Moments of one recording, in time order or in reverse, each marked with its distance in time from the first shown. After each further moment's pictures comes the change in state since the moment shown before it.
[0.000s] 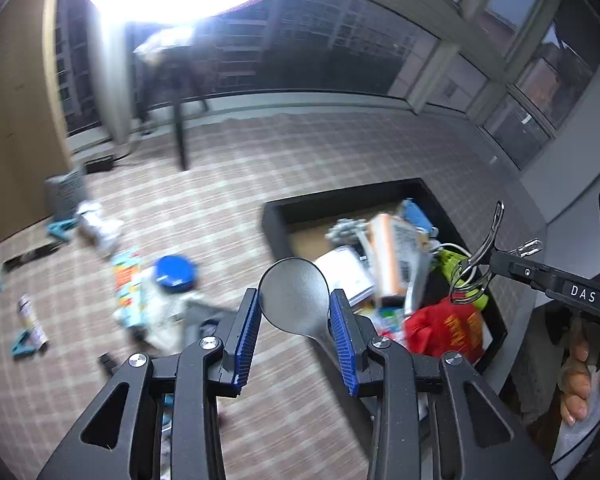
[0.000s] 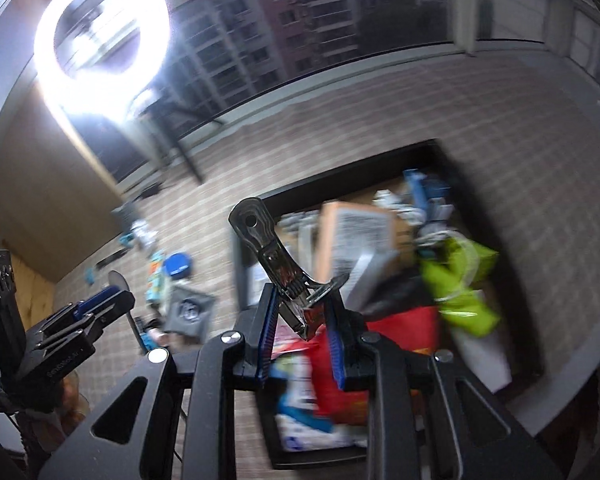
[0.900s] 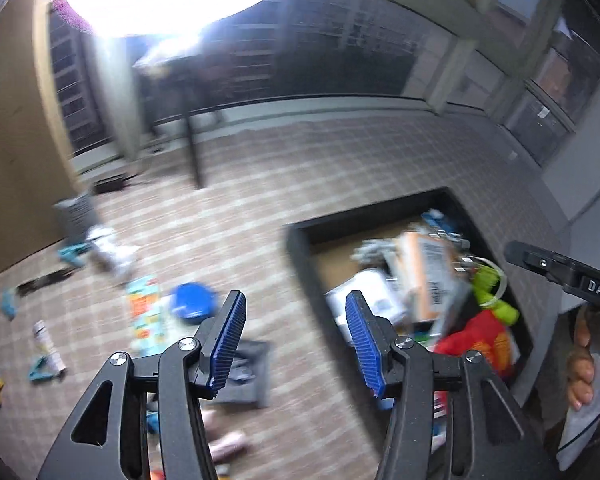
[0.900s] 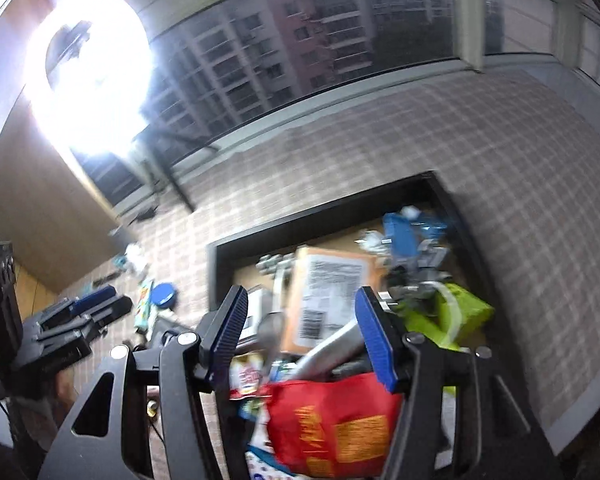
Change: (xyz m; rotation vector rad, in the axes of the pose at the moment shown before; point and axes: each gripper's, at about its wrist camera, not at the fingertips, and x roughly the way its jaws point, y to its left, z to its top) left arm 0.008 0.027 0.020 -0.010 -0.020 0.119; right arm 0.028 -0.014 0.028 -0.059 -0.056 0.084
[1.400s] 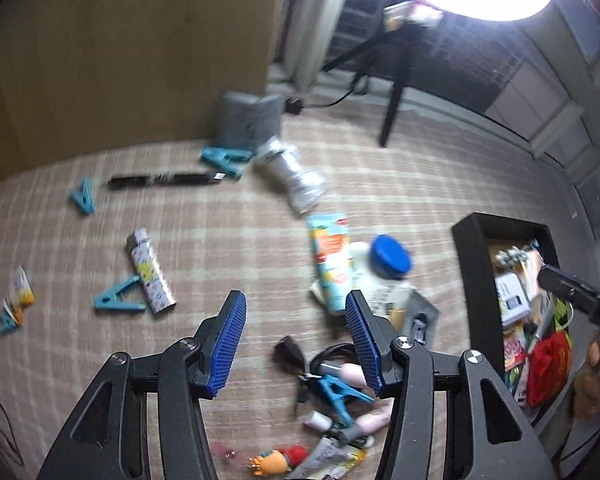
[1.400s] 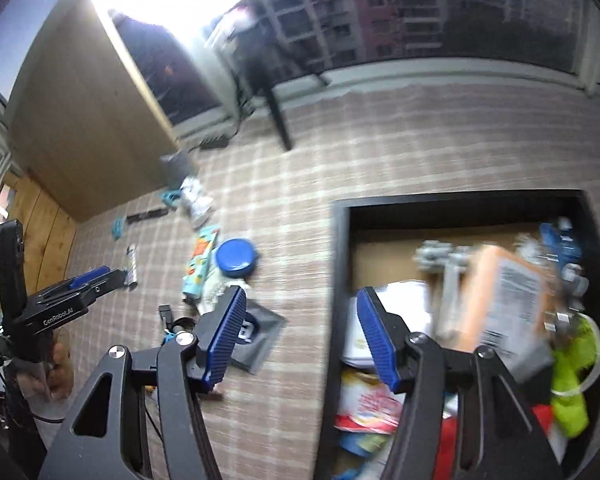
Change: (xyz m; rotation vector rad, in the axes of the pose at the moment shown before) left arm 0.004 0.165 -0.053 -0.304 0.092 0.134; right arm 0.104 0.126 -0.012 -0.203 0.191 0.144
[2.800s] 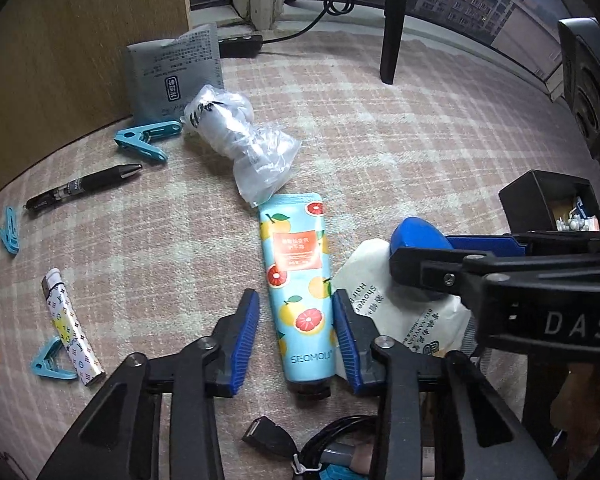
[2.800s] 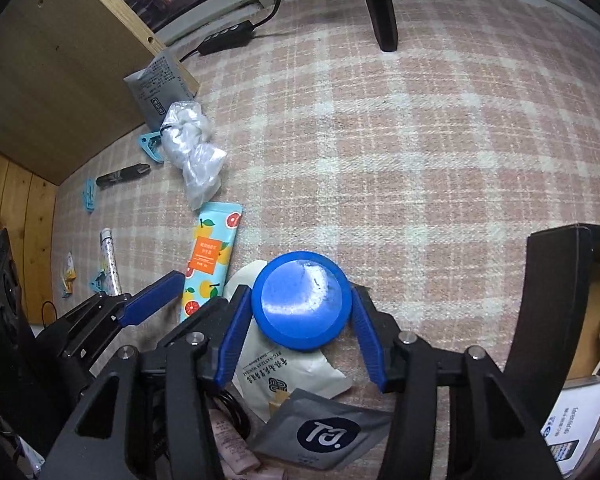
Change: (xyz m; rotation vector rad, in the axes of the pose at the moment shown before) left arm 0.099 -0.038 0.019 0.159 0.117 0.056; right arm 0.173 0.065 0.046 0.014 0.326 0.040
